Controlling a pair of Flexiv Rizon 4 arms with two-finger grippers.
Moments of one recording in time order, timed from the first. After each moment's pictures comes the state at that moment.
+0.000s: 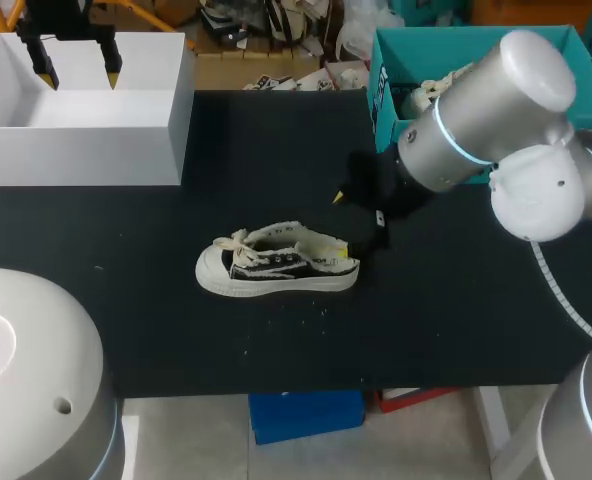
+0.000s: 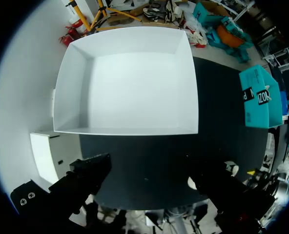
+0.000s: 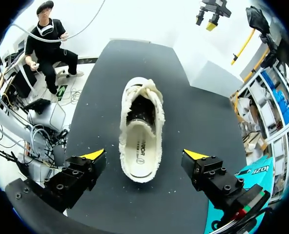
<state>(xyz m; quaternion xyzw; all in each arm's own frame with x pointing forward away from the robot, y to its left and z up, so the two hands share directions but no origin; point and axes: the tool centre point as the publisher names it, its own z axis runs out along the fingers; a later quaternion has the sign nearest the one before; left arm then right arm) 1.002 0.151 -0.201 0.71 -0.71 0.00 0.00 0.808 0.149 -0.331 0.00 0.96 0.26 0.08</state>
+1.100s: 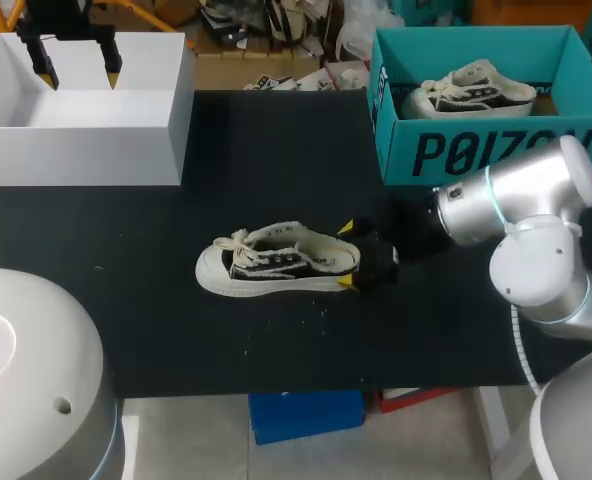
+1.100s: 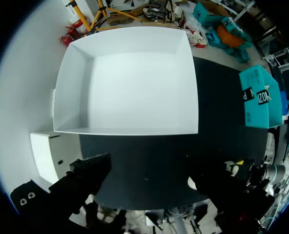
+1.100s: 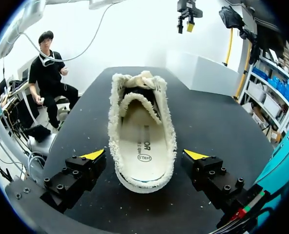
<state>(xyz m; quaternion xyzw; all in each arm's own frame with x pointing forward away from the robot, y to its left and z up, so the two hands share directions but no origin) 1.002 0.151 -0.201 0.71 -0.71 0.00 0.00 0.815 0.151 -0.412 0.04 0.90 0.44 0.04</state>
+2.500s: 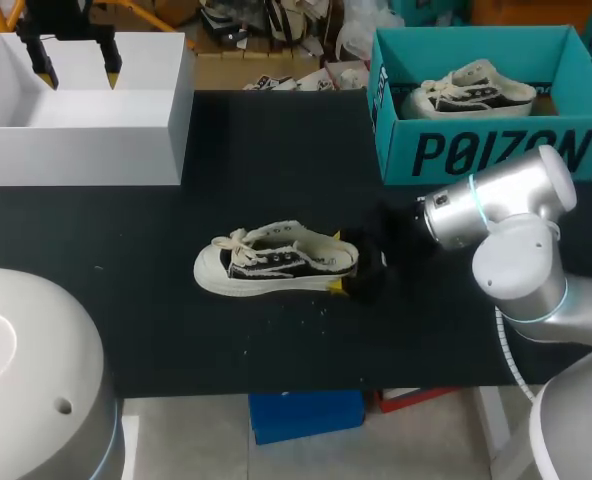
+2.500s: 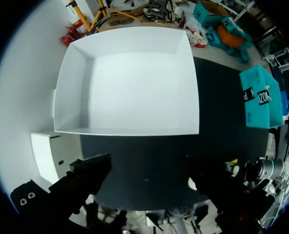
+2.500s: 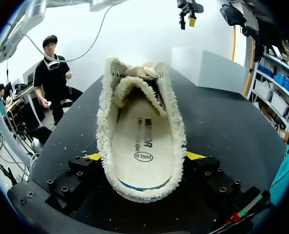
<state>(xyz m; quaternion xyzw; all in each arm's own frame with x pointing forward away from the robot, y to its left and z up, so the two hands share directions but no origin) 1.005 0.153 -0.200 0.71 -0.71 0.00 -0.01 0.820 0.168 -0.441 0.03 0.89 0.46 0.00</state>
